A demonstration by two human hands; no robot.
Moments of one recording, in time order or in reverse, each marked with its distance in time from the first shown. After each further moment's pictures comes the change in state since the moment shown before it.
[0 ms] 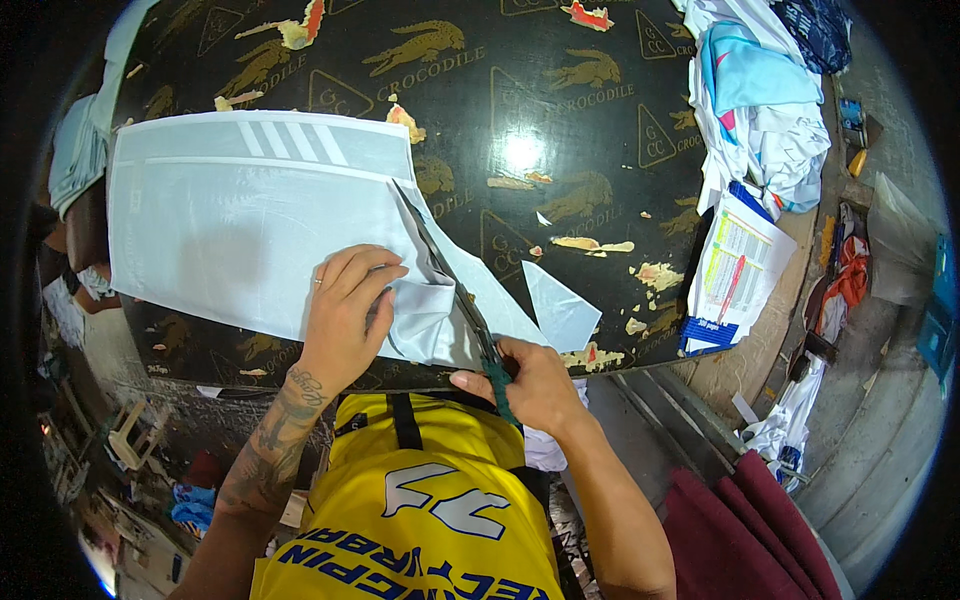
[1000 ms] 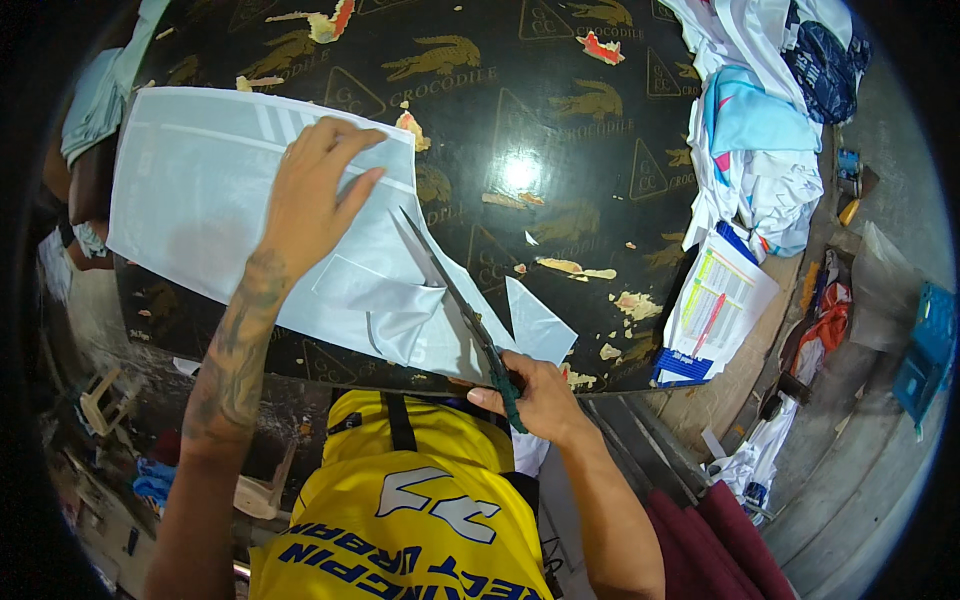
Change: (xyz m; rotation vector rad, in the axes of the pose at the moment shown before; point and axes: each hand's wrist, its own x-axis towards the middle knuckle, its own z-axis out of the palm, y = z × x) left_hand 0.088 -0.036 -0.029 0.178 0.248 -0.017; right_hand -0.005 0.028 -0.042 -0.099 -0.099 -0.112
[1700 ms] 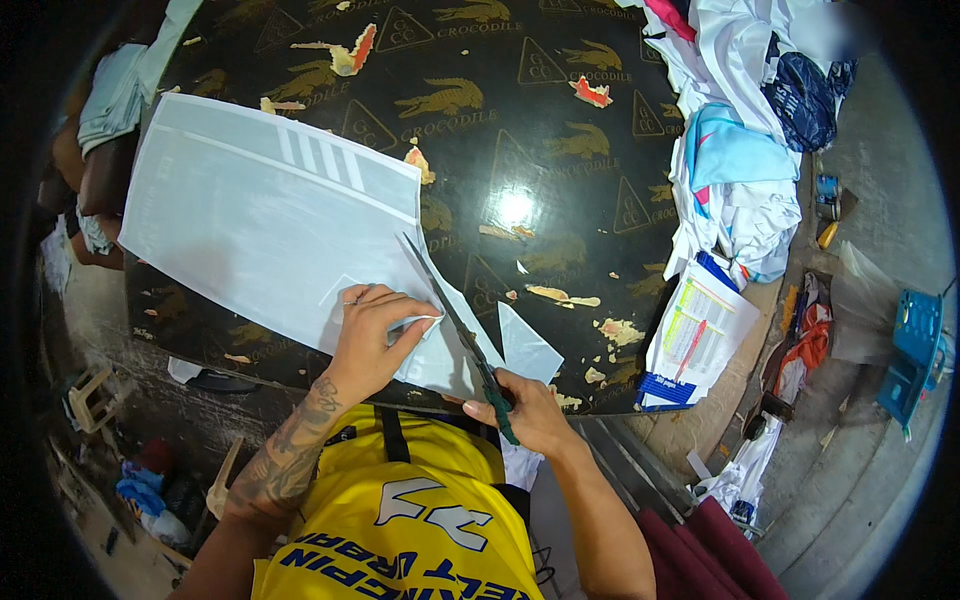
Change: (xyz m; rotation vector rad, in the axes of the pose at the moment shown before) left_hand -0.095 0.082 0.023 -0.412 -0.198 -0.211; right_hand 0.000 -0.002 -0.004 -0.061 0.010 0.033
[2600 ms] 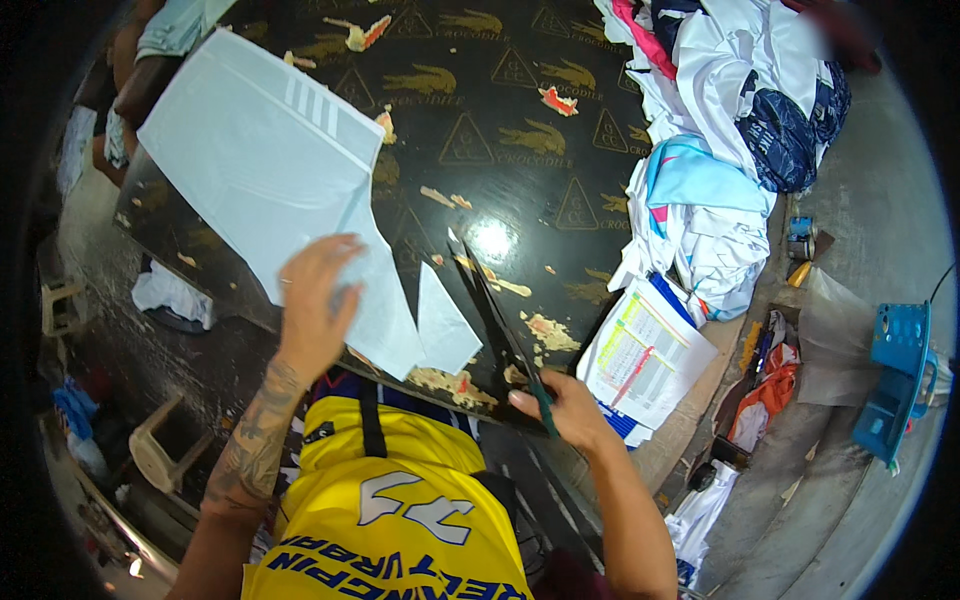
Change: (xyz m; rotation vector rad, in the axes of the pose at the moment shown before) left_hand -0.043 0.049 0.079 0.362 0.504 0.067; right_hand -0.039 0.124 -0.150 -0.236 -0.013 -0.036
